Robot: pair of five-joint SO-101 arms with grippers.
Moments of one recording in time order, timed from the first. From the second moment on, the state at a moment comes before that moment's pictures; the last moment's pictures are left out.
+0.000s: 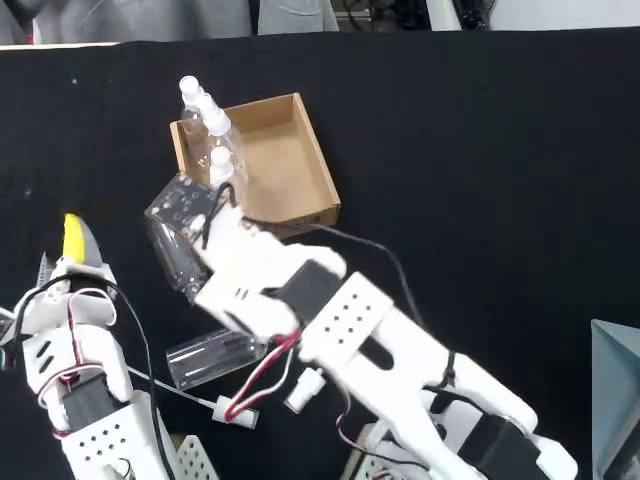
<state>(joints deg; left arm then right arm) -32.1 -103.6 96.0 29.7 36.2 -51.3 -25.5 31.1 58.1 4.4</state>
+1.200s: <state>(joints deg) -35.5 -103.6 95.9 27.3 39.6 -55.1 -13.4 44.4 30.1 -5.7</state>
